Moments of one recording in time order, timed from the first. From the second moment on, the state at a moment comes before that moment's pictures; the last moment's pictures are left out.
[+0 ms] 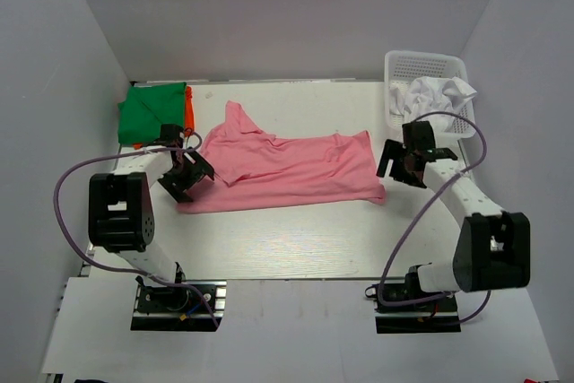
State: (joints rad) left arm 0.02 1.66 0.99 -0.60 0.04 -0.75; right arm 0.13 1.42 0.91 -0.59 0.15 0.35
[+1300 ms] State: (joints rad) left arm -0.25 1.83 1.21 -0.61 0.07 -0.67; right arm 0.27 1.60 0.88 -0.22 -0.26 0.31
